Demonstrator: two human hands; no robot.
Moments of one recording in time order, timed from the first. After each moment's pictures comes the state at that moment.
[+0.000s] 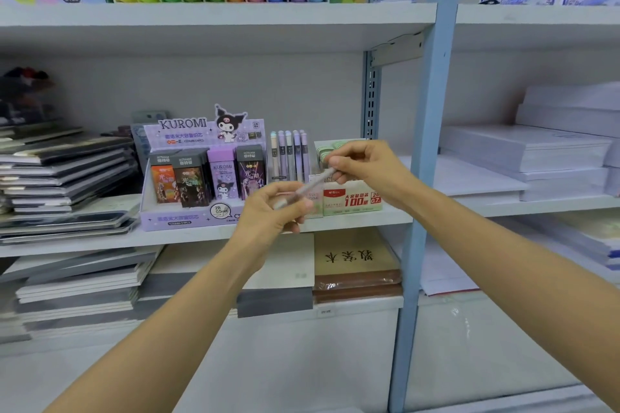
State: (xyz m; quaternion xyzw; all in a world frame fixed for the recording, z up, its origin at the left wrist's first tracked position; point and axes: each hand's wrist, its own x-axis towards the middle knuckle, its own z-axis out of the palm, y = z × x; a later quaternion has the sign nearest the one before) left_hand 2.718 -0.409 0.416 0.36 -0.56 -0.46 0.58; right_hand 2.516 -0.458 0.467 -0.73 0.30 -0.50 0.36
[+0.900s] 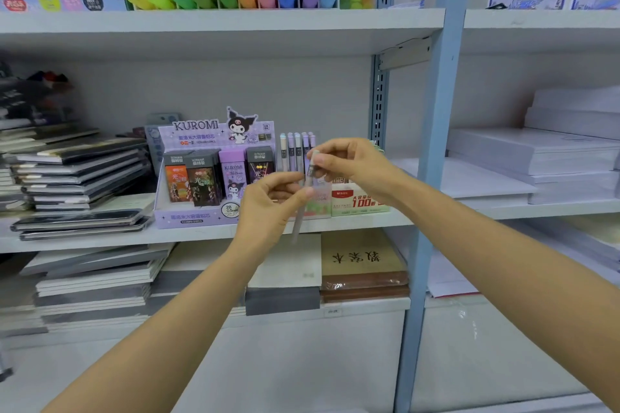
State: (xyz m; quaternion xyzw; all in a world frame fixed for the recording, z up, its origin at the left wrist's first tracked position) left_hand 2.722 -0.399 0.427 0.40 -0.62 -0.25 0.62; right_hand 2.544 -0.446 0.480 -0.77 0.27 -0.45 0.38
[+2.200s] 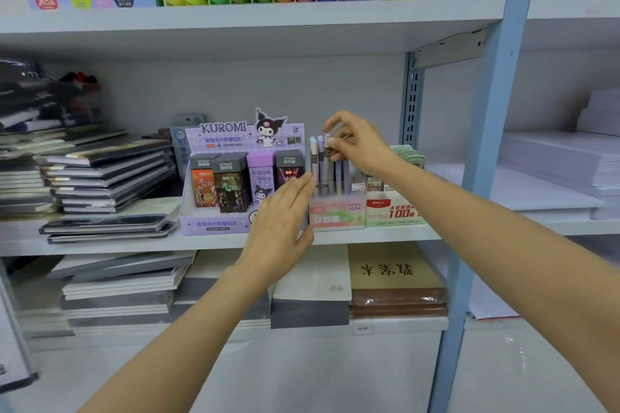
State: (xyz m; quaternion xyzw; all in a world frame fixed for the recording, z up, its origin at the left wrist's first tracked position) left_hand 2.770 -0.427 0.402 0.49 -0.80 0.17 0.30; right_hand 2.595 -0.518 0.501 -0.79 0.38 -0.46 0.16
